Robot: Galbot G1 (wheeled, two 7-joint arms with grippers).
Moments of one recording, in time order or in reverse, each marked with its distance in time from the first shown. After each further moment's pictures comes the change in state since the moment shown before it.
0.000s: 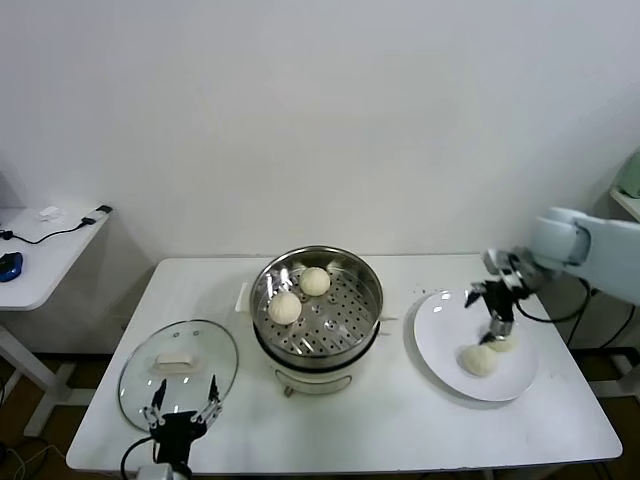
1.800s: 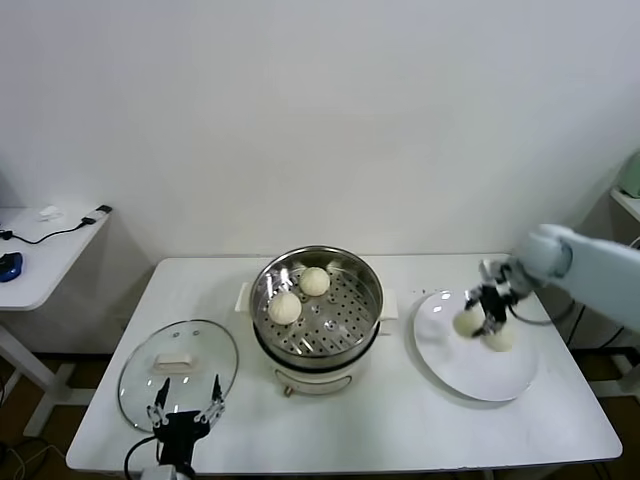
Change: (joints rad) left arm 0.000 0.003 0.015 0.005 0.013 -0.025 0.000; right arm -0.059 0.134 0.229 -0.136 -0.100 0.140 -0.074
